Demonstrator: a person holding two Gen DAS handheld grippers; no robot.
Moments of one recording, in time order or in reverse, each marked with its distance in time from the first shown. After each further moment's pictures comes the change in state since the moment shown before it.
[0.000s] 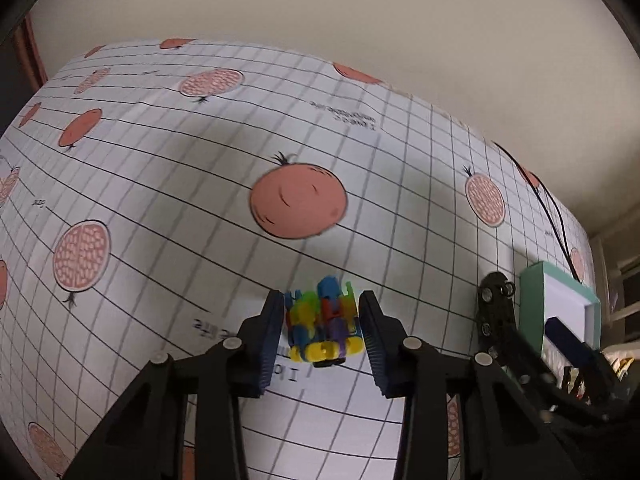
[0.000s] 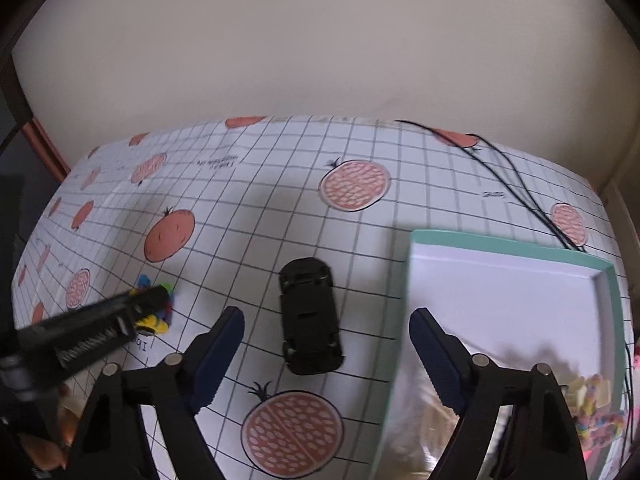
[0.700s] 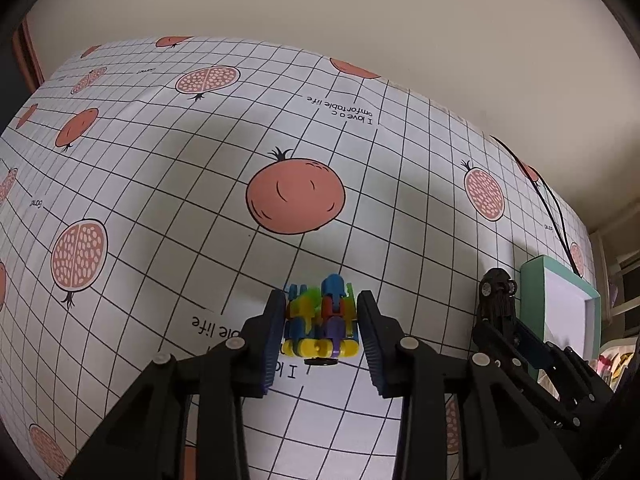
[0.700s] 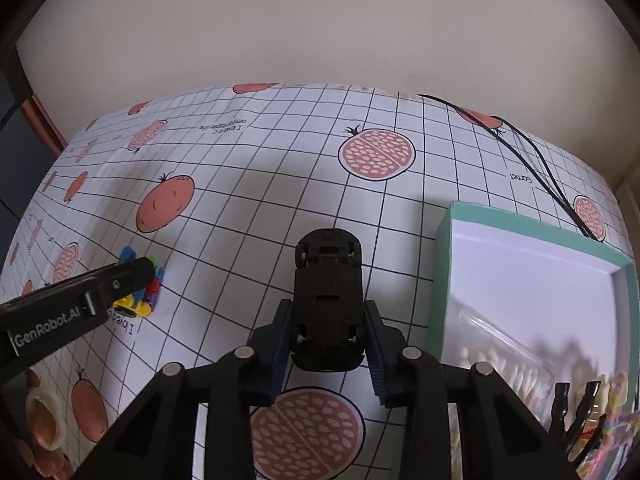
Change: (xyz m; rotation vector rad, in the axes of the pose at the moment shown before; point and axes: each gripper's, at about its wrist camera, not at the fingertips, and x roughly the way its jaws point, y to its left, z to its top) left arm -0.007 0.002 -0.007 0.016 0.014 -0.003; right arm 0.021 0.008 -0.010 -0.035 0.058 -0.014
